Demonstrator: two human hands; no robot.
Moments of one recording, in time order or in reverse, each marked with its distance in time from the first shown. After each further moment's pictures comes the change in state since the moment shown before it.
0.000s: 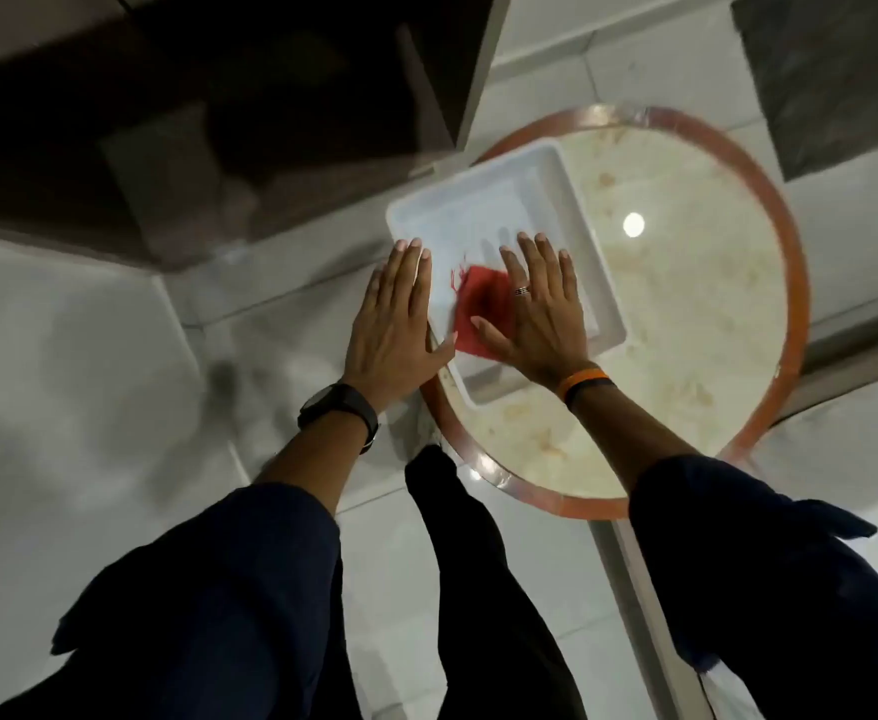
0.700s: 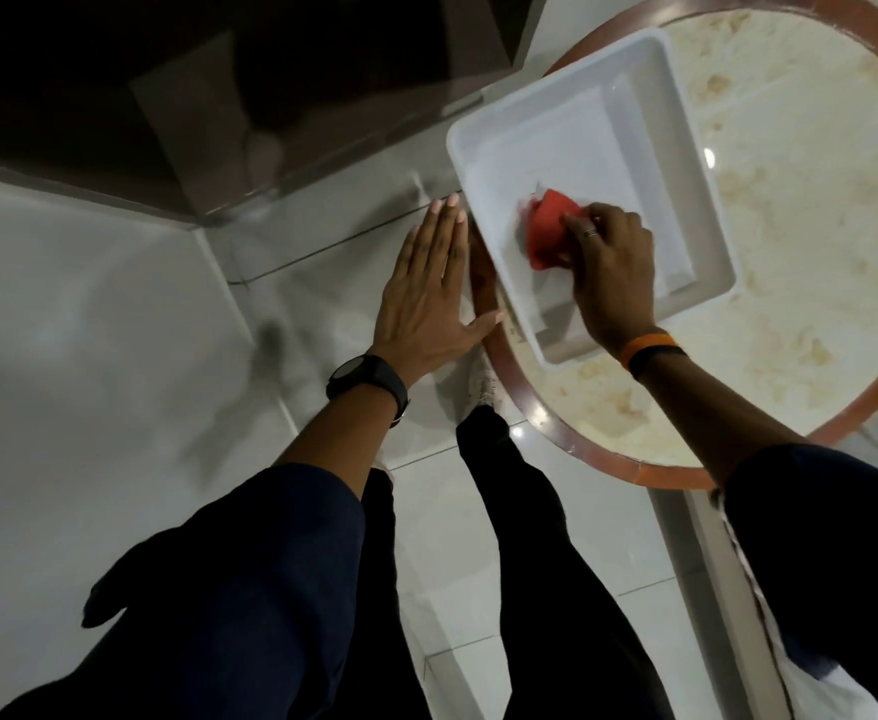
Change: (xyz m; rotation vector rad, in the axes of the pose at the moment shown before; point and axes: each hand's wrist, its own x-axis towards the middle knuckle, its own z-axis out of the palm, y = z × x) left_hand -0.017 -0.040 0.023 0.029 -0.111 0.038; right_hand 0.001 -0.021 0.029 0.127 0.204 0.102
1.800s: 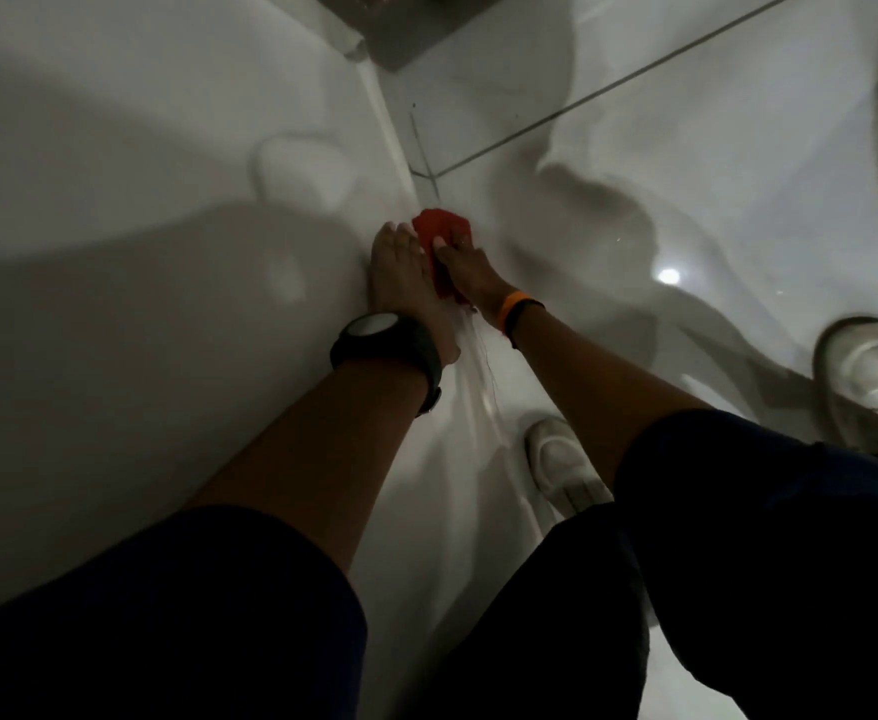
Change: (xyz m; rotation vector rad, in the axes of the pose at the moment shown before) left_hand -0.076 -0.397 0.297 0.892 -1.005 -0.239; right_hand 0.007 -0.425 0.592 1.138 -0.993 0.380
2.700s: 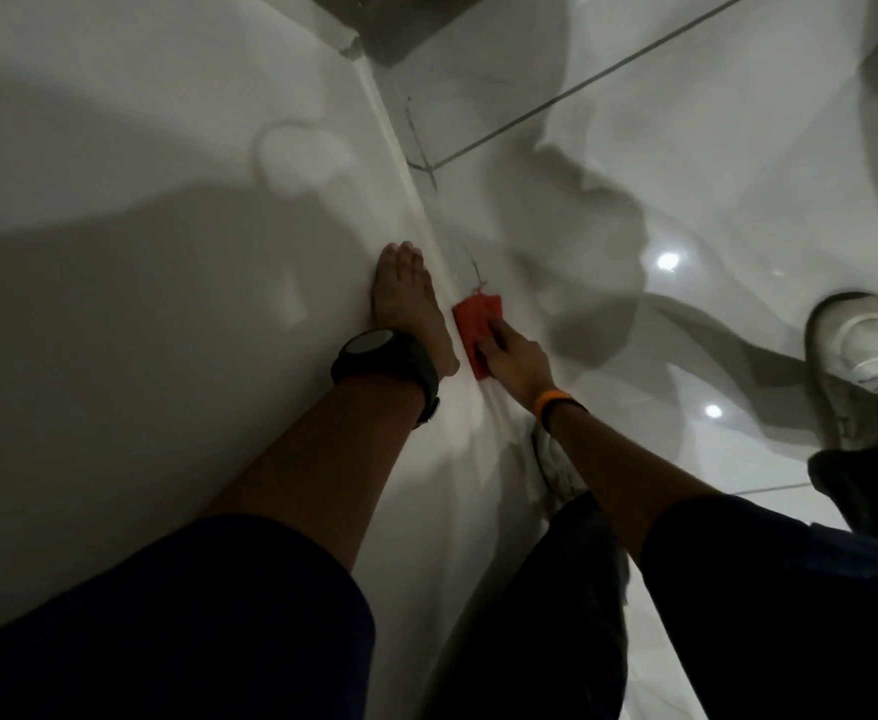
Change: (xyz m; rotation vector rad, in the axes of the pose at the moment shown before) left_hand -0.027 0.003 0.004 0.018 -0.058 0.067; right_hand -0.077 0.112 0.020 -0.268 0.163 0.170
